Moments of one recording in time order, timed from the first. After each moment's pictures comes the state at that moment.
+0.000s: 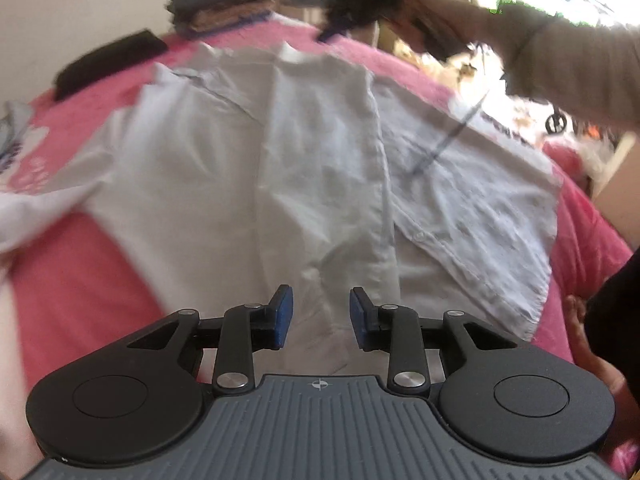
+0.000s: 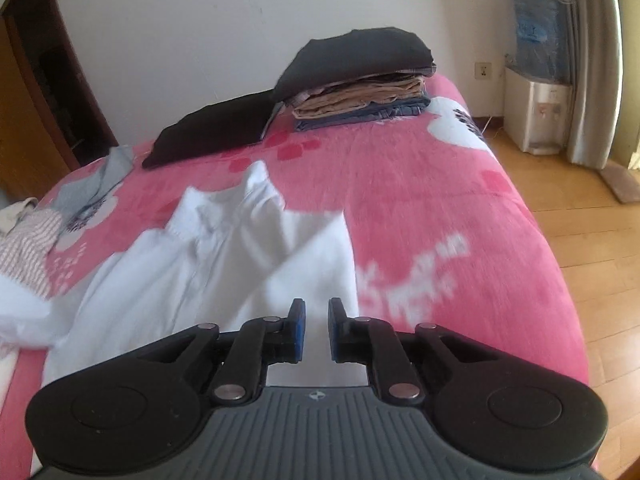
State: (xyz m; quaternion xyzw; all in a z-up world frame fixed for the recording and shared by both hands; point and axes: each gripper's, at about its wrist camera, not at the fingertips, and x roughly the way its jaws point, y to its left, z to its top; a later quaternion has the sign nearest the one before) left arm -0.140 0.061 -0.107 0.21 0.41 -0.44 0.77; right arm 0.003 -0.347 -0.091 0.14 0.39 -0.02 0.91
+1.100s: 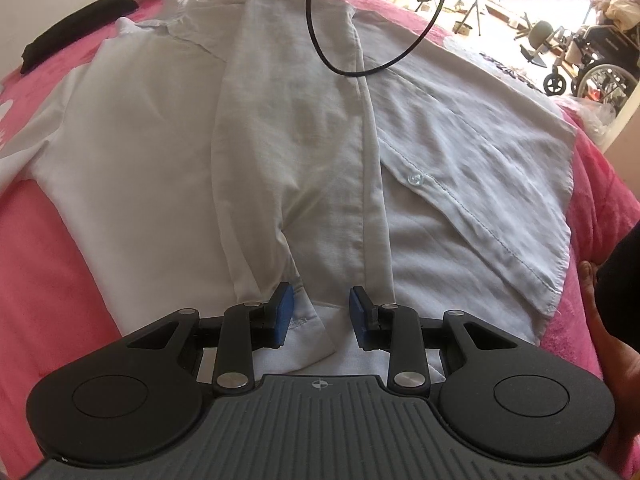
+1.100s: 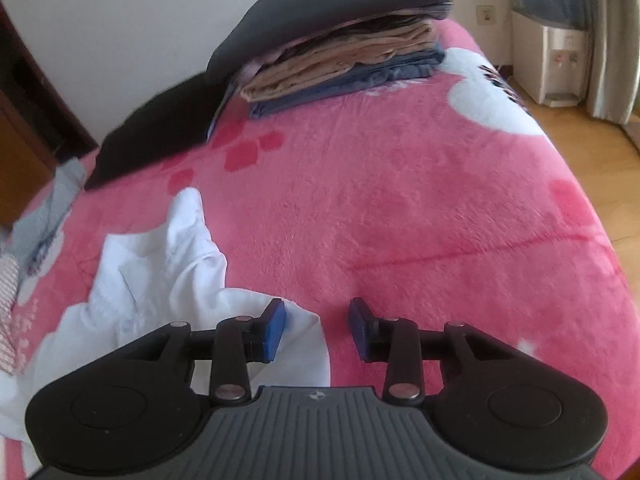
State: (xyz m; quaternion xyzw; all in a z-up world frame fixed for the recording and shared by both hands) left arm -0.147 0.040 -0.150 0.23 0.44 -0.44 0.75; right arm 0.137 -0.379 -0.139 0.17 0.44 -0.02 0.88
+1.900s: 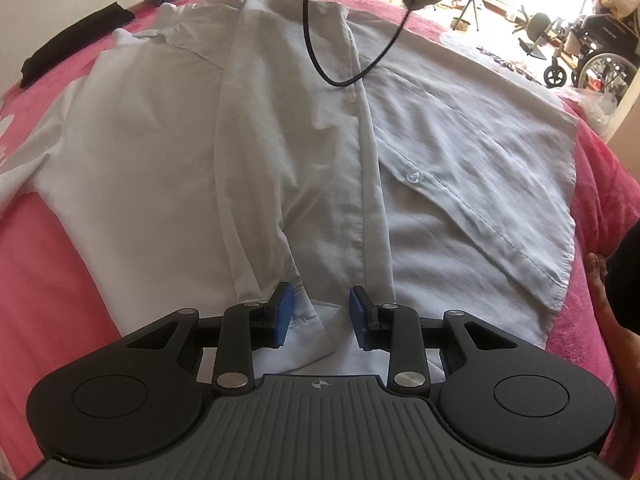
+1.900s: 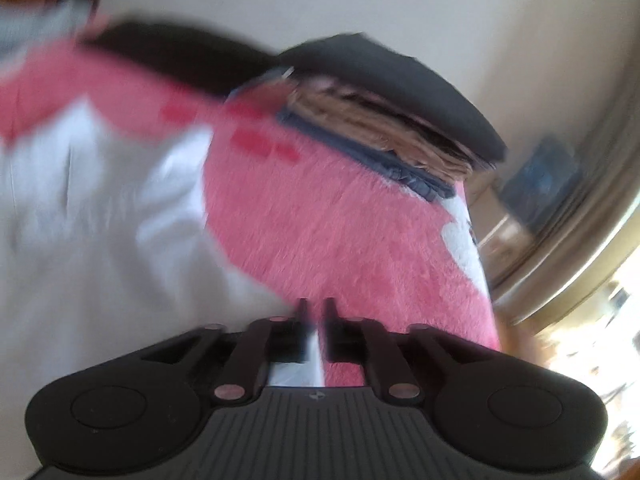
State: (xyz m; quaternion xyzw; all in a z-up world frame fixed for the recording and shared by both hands) left arm -0.150 0.039 -0.150 0.25 0.43 -0.44 0.75; right arm 0.136 -0.314 -0.142 -0.13 0.36 -0.10 0.92
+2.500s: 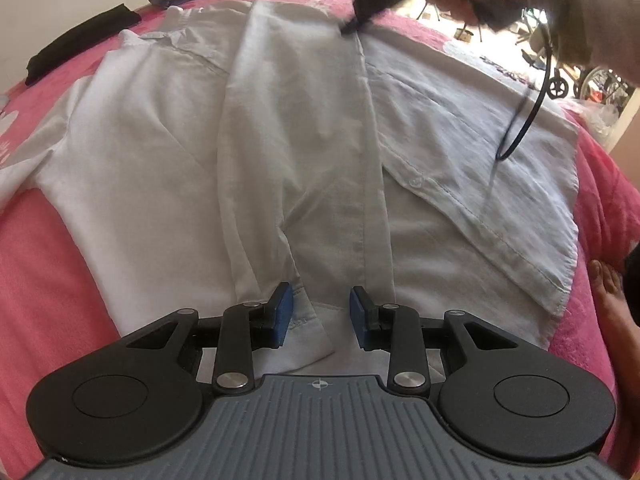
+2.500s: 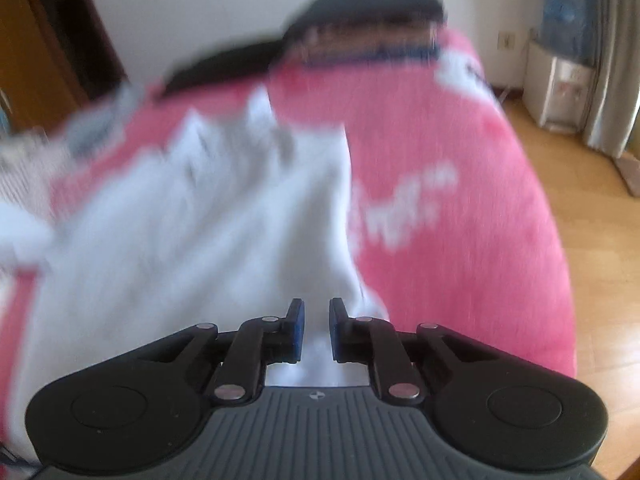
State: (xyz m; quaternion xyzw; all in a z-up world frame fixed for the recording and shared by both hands) left arm -0.151 0.044 -0.153 0.23 0.42 -0.44 0.76; right arm -0.042 -0.362 -0.133 0.08 0.47 0.01 0.88
